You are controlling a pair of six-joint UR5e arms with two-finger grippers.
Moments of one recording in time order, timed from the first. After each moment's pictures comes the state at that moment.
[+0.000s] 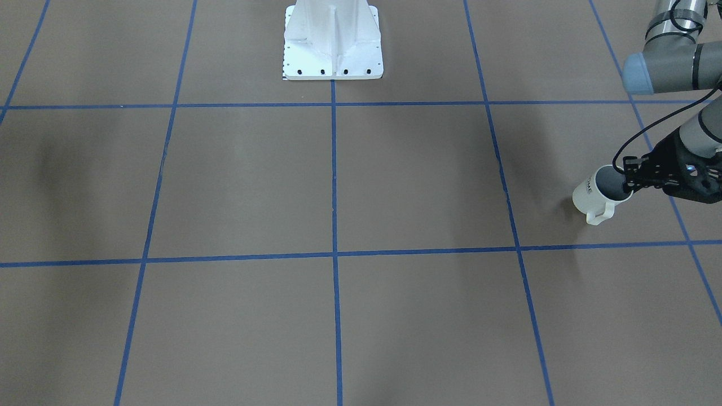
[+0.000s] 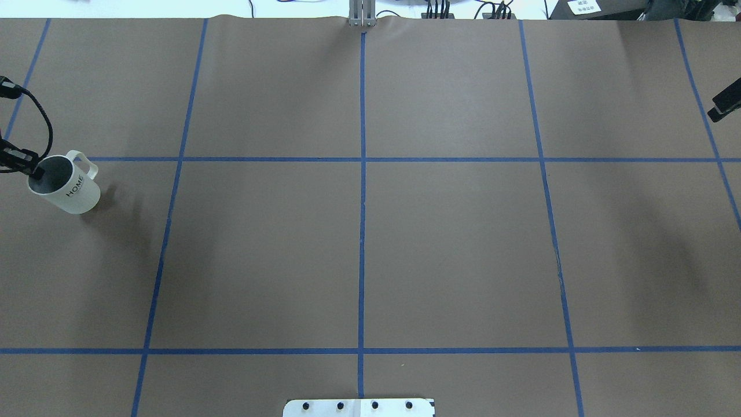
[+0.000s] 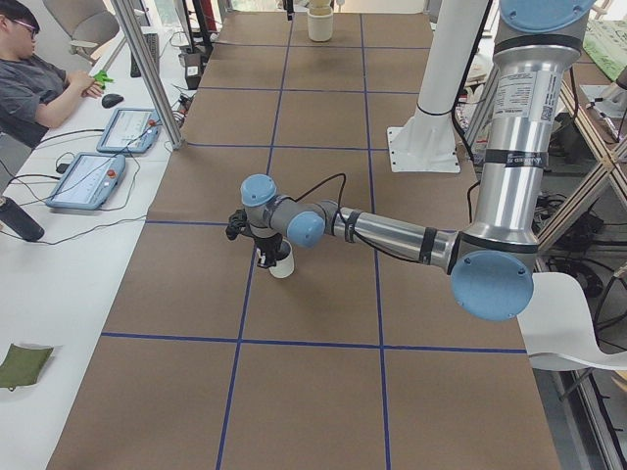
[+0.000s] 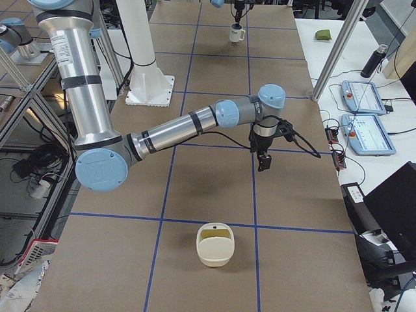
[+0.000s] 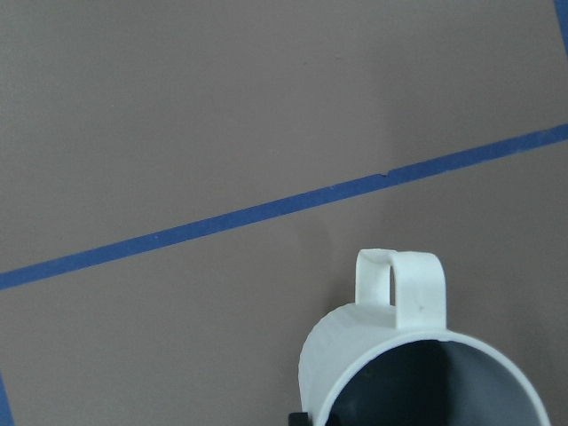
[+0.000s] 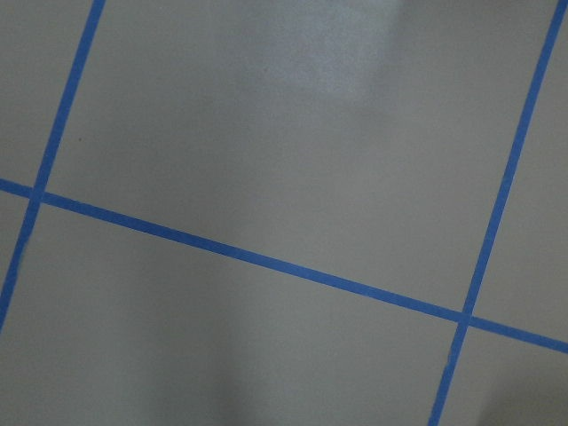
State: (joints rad) left arm -1.14 -1.66 -1.65 -1.82 -2.29 -0.33; right arm 1.35 -1.36 1.76 -1.77 2.24 0.04
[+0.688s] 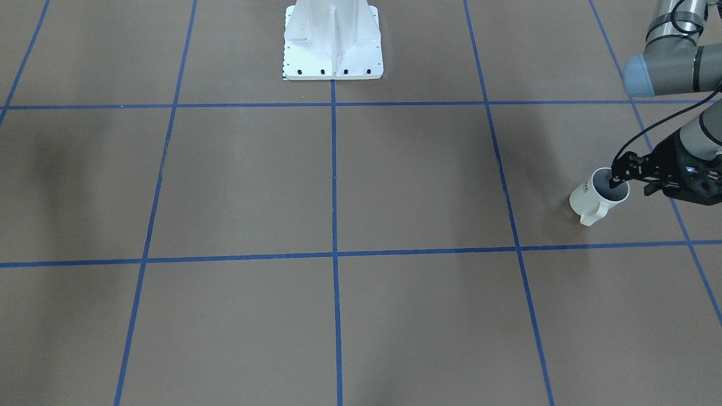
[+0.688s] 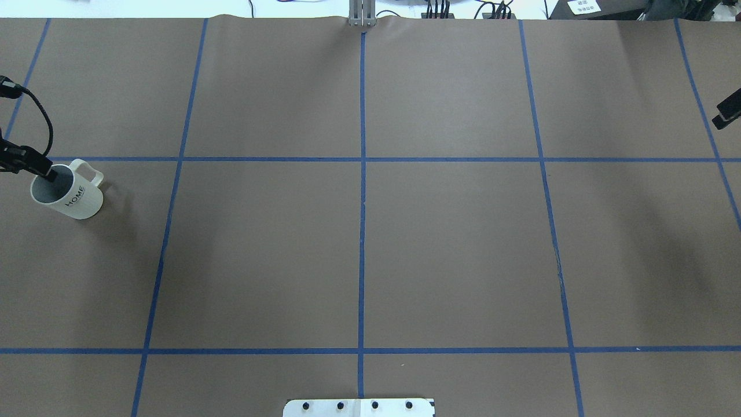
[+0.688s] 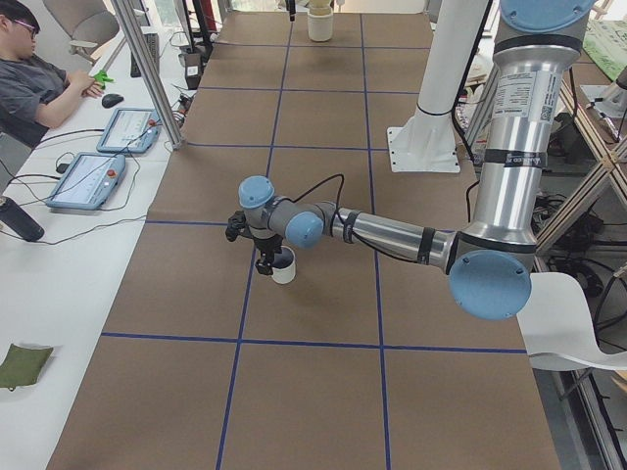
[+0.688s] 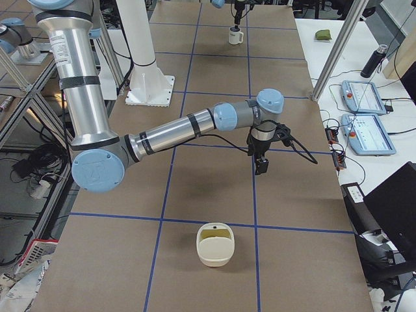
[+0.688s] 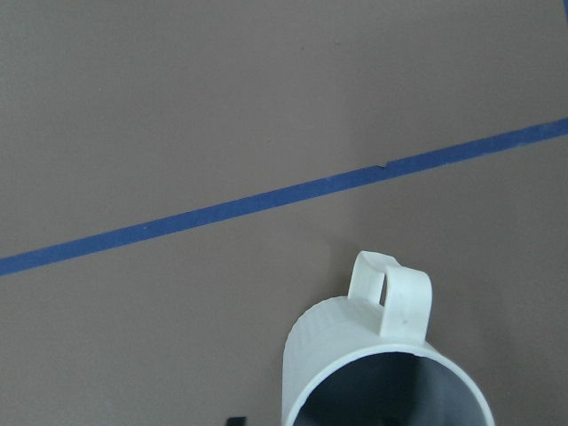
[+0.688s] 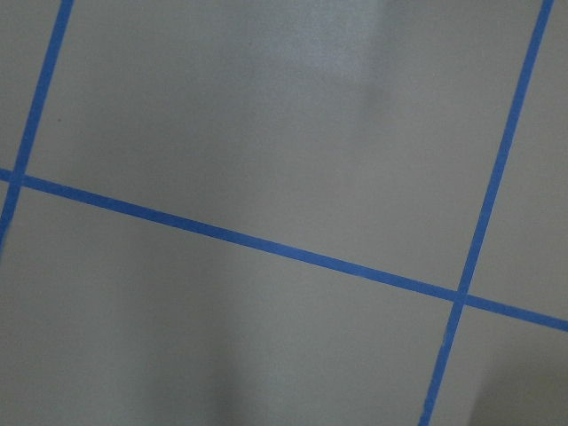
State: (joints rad) left arm -1.16 -1.66 -1.64 -1.81 -2.30 -0.33; right arm 1.35 -1.39 1.76 -1.76 2.24 0.03
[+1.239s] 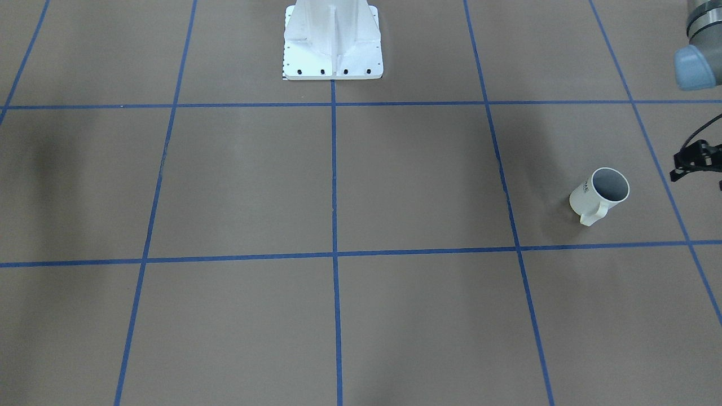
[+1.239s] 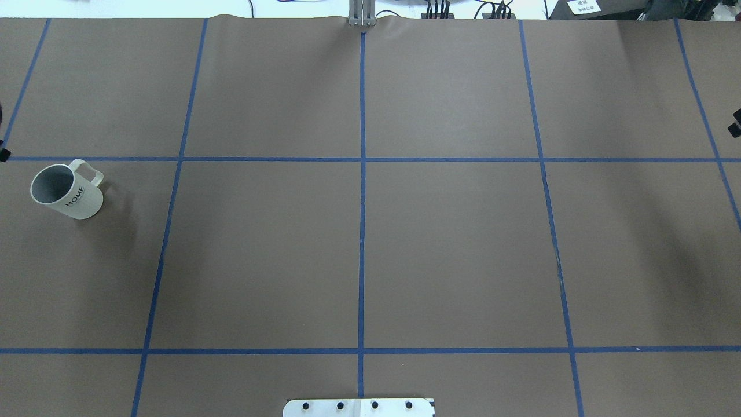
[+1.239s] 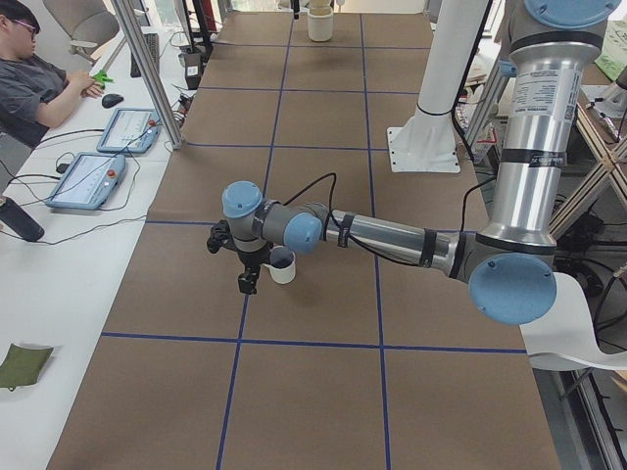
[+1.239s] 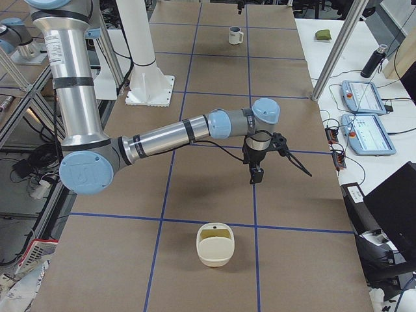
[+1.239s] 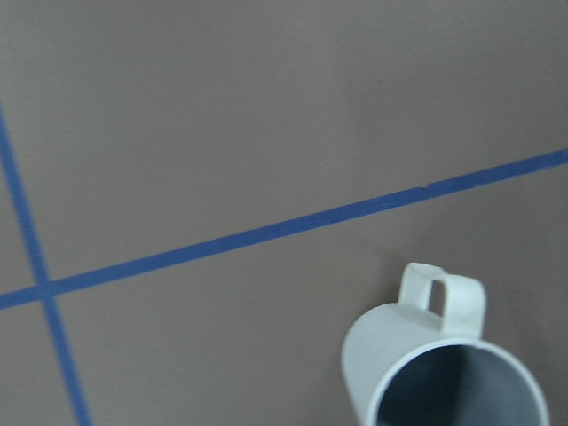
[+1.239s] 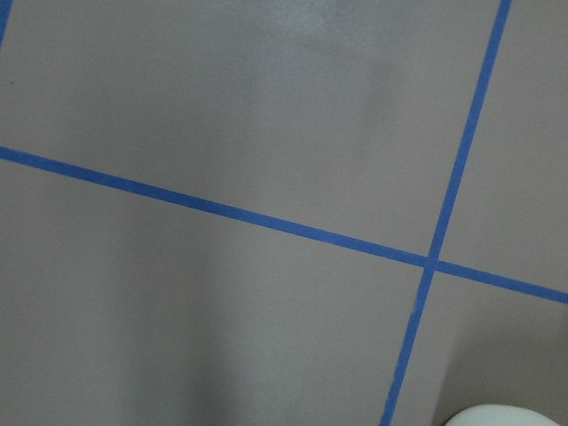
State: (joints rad) left arm -1.37 -1.66 -1.65 -1.61 -2.30 -0.01; right arm 1.38 -1.44 1.76 -1.76 2.24 -0.01
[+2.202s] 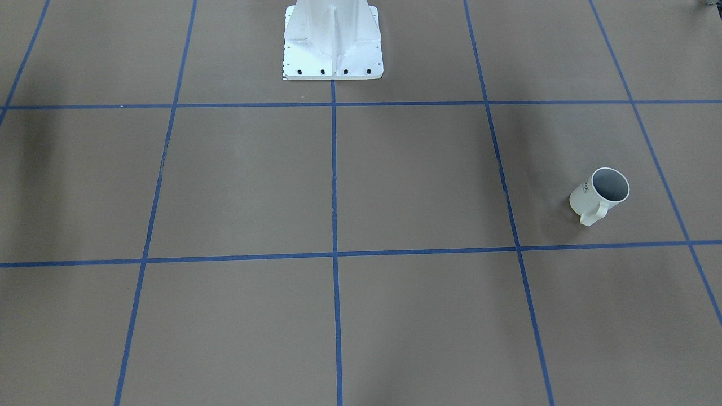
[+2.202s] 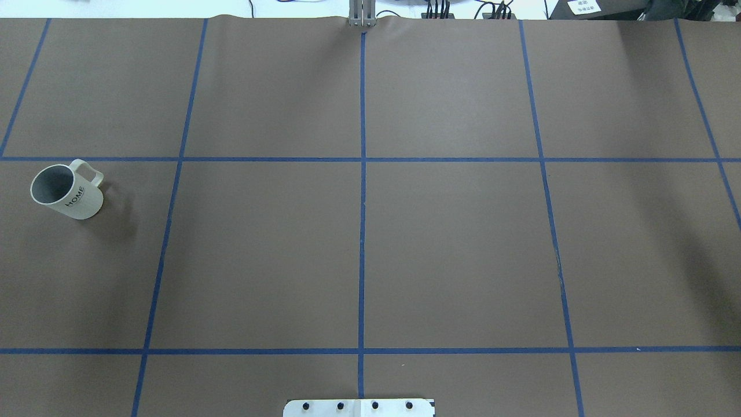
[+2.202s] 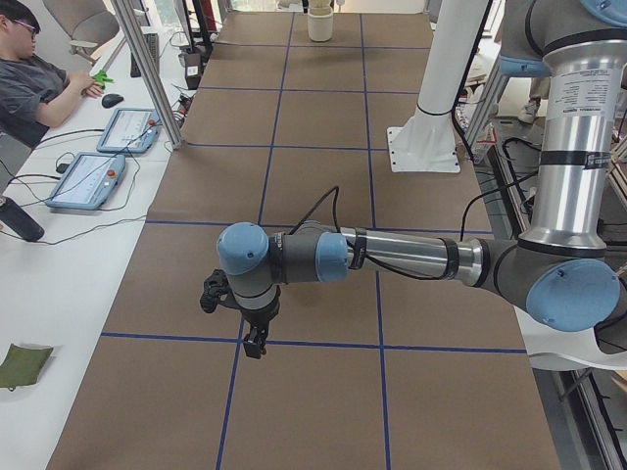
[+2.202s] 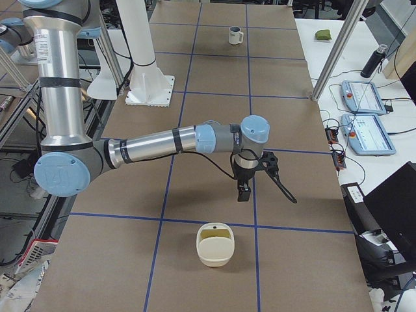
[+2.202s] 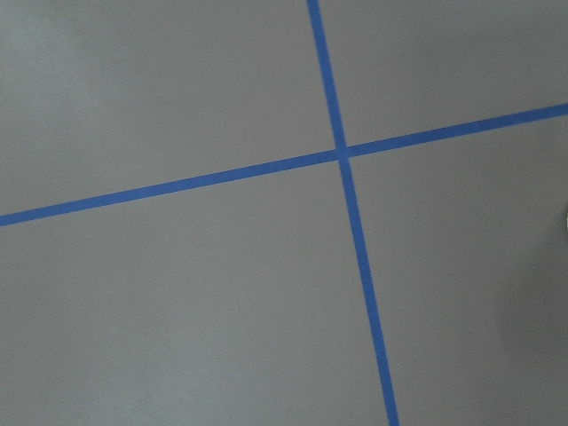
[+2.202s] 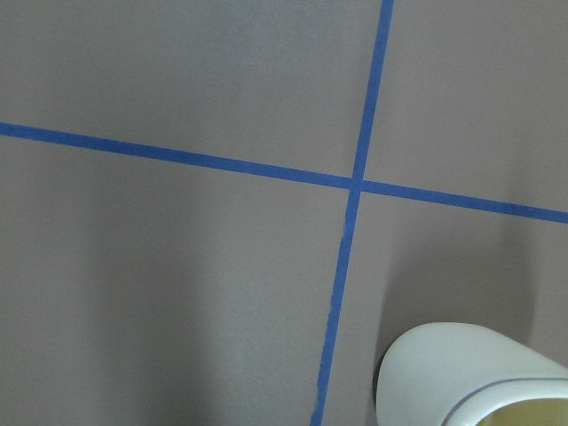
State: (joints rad) left arm -1.65 -1.60 -1.64 -1.41 -2.30 0.26; right arm 1.46 -1.55 1.77 -1.75 2.24 -0.02
